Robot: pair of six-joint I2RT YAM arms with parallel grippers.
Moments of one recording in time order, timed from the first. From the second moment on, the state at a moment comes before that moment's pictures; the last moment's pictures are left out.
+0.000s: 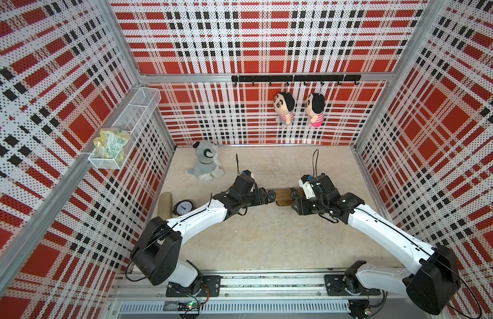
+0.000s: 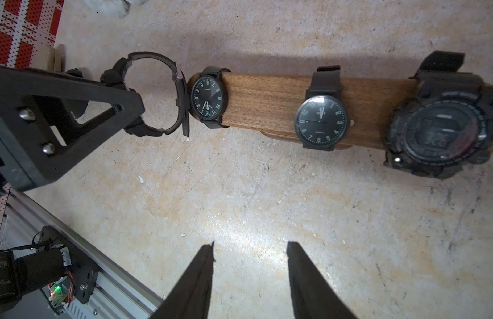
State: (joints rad) left arm -0.65 1.49 0.94 -0.18 0.07 -0.69; right arm 0.56 1.22 0.95 -0.64 -0.16 0.40
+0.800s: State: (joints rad) left arm -0.69 1.56 1.04 -0.24 0.06 -0.65; right arm 0.54 1.18 0.93 -0.64 -0.16 0.39
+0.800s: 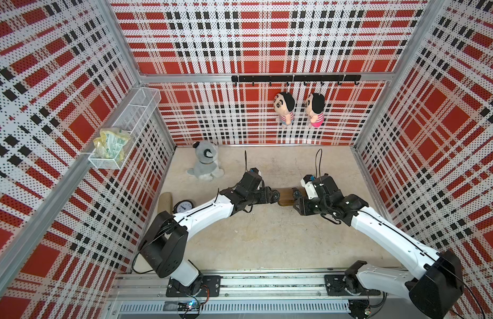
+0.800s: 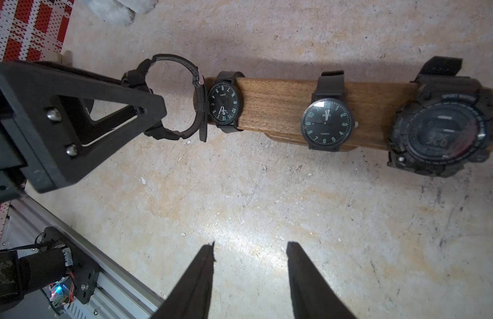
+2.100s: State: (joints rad) left arm -0.66 1.41 1.03 -0.30 0.01 -0.65; right arm 0.53 1.16 0.92 -0.64 -0.16 0.37
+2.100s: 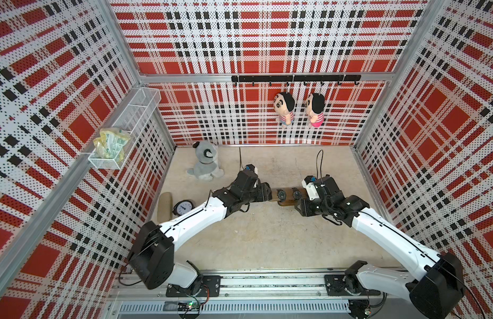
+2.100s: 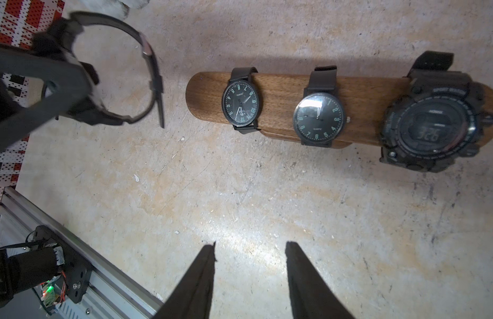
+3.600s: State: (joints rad) left arm -0.77 1.77 1.25 -0.43 -0.14 -0.64; right arm 0.49 1.11 0.88 -0.65 -0.14 0.34
